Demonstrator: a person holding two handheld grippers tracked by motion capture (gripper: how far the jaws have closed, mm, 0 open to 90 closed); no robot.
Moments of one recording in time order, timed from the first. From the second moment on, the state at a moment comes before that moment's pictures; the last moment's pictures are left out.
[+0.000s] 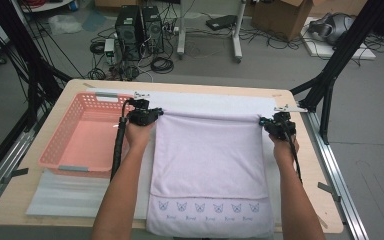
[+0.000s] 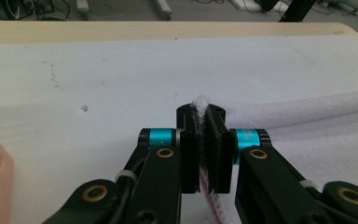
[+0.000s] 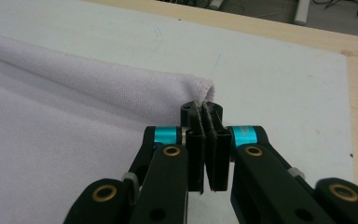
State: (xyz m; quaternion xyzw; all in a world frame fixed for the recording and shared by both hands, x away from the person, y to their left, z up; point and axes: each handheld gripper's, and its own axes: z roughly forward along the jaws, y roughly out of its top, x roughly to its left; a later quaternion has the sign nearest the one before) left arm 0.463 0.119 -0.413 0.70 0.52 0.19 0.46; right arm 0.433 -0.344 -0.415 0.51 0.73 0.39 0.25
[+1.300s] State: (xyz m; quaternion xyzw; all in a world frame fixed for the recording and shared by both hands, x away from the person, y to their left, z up) left arm 0.372 0.109 -0.409 0.70 0.43 0.19 0.54; right arm 0.379 -0.328 -0.400 0.49 0.75 0.41 0.19
